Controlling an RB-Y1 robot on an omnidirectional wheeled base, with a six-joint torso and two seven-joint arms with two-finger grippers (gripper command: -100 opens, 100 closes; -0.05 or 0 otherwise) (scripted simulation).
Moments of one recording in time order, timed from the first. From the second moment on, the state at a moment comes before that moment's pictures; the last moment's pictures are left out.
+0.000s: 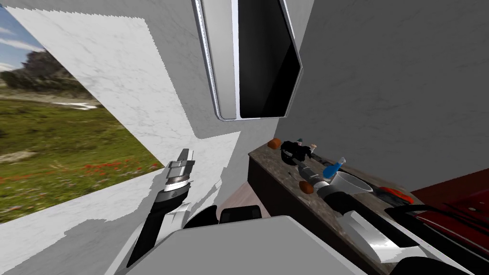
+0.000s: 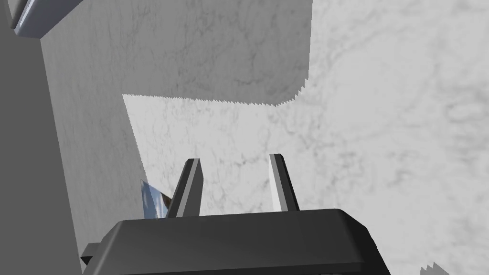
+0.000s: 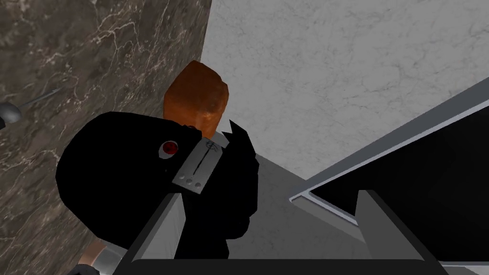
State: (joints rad) left arm 0.51 0.03 0.07 -2.29 -0.09 -0.49 -0.04; right arm 0.87 -0.74 -0.35 -2.22 -0.52 -0.02 0.19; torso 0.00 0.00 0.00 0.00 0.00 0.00
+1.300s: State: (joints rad) left arm 0.51 0.03 0.08 -2.29 -0.09 -0.49 -0.04; right arm 0.99 -1.04 -0.42 -2.18 -0.76 0.32 0.46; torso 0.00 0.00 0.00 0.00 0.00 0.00
